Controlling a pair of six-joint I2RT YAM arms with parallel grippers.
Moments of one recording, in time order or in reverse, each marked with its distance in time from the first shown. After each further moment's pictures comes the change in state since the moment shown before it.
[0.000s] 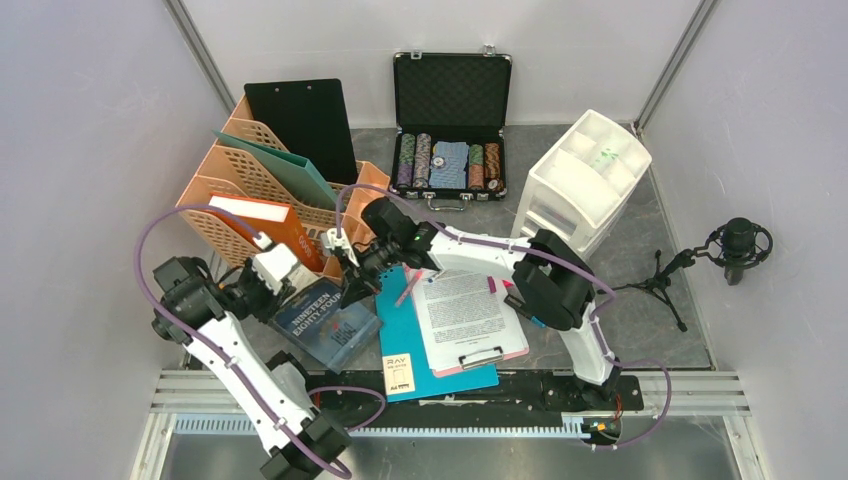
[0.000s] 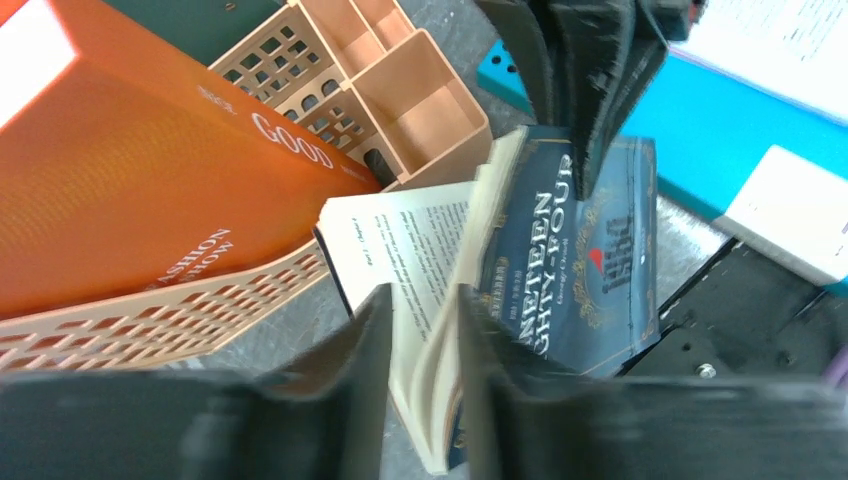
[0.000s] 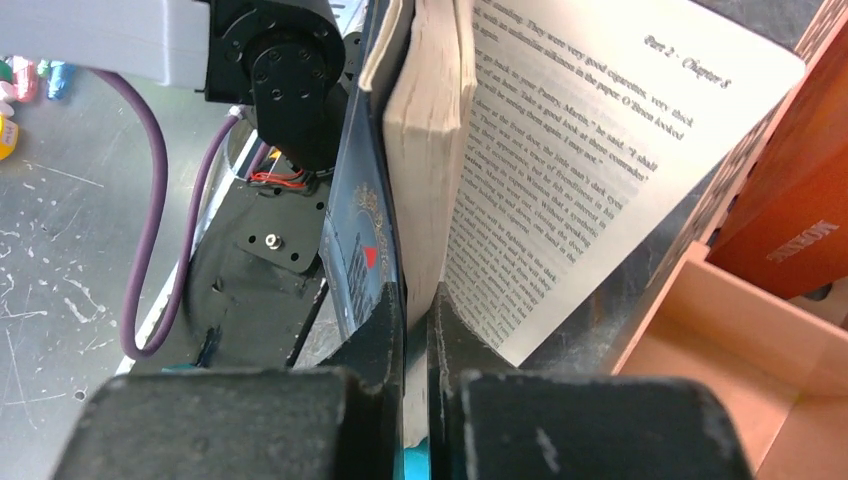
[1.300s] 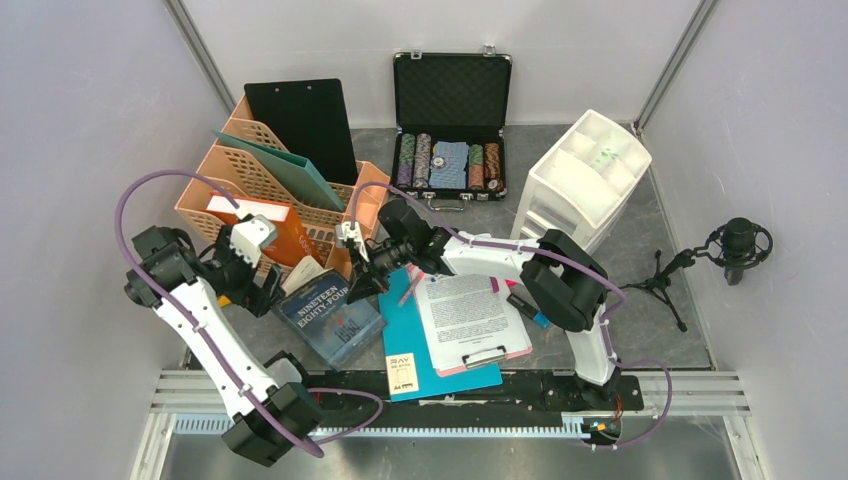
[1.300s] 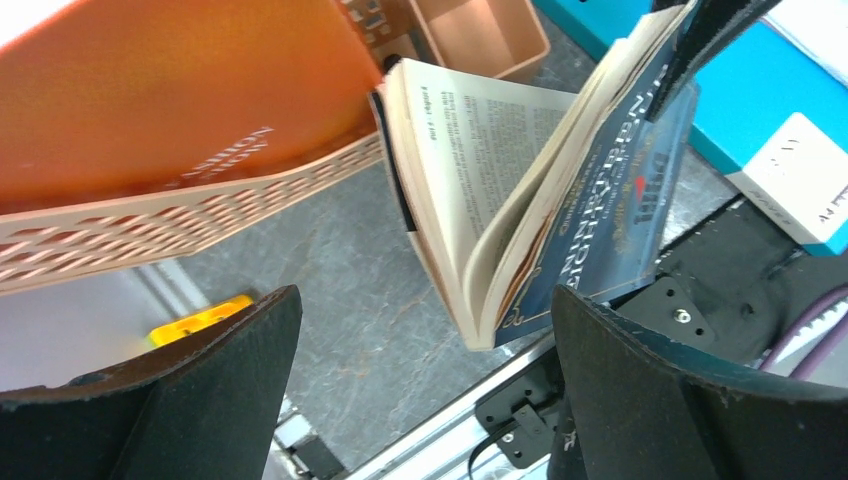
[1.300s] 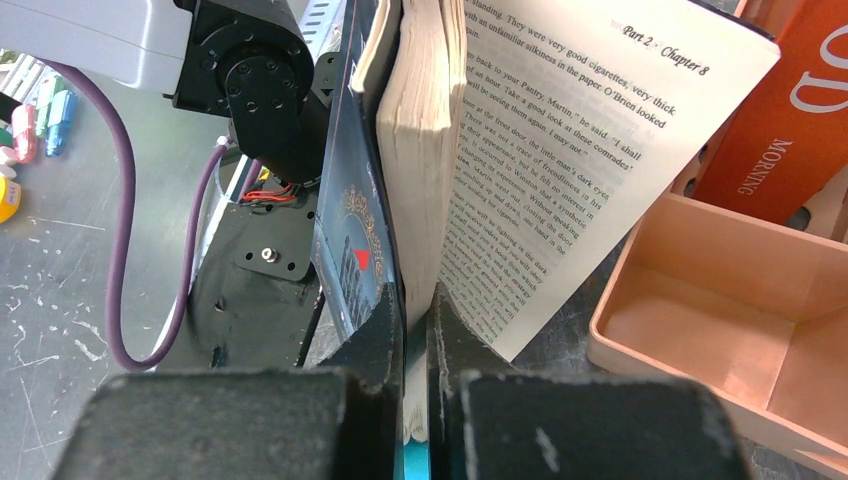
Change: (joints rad) left arm -0.021 0.218 0.193 0.029 -0.199 -0.201; right arm -0.039 -0.082 -0.196 0.242 0.051 0.188
